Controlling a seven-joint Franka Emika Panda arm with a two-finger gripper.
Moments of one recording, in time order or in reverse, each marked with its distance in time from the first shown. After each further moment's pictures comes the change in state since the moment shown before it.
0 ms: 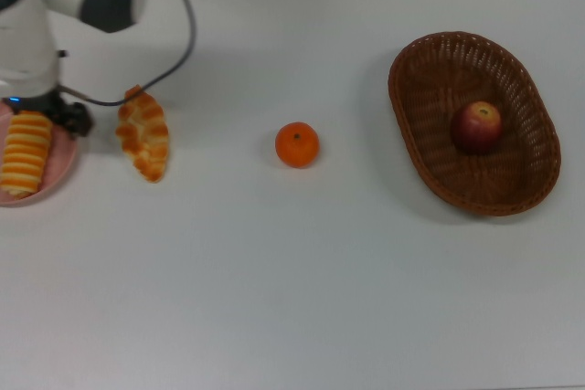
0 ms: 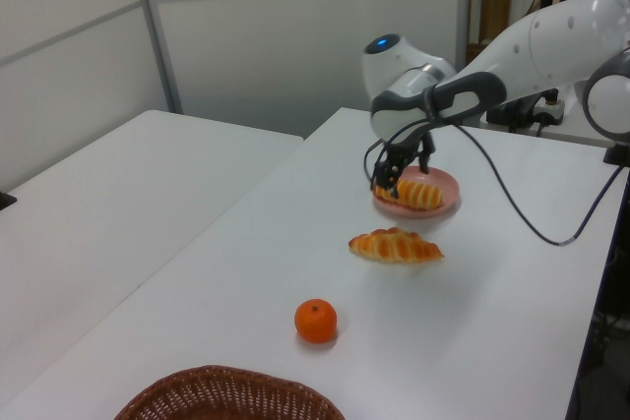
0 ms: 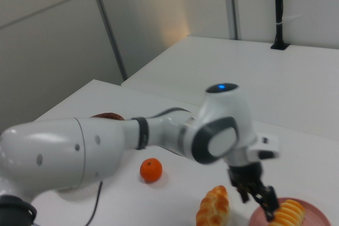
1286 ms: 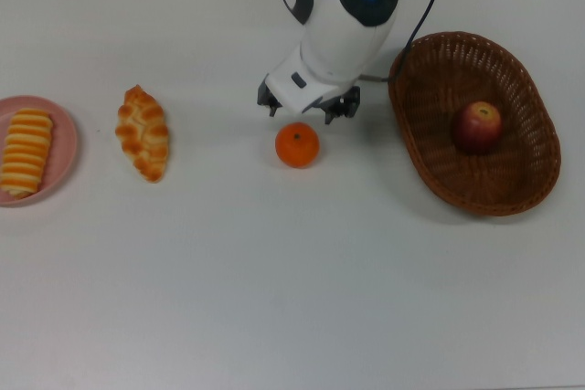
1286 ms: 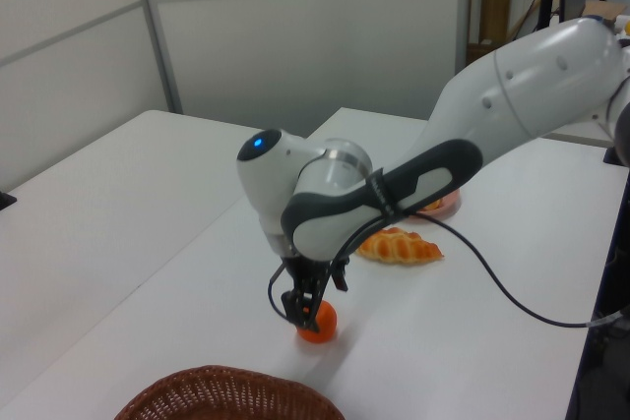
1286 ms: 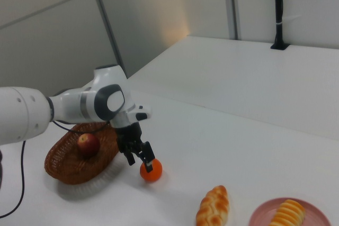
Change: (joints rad) arm 0.545 -0.093 0.020 -0.159 0.133 -0.090 0.233
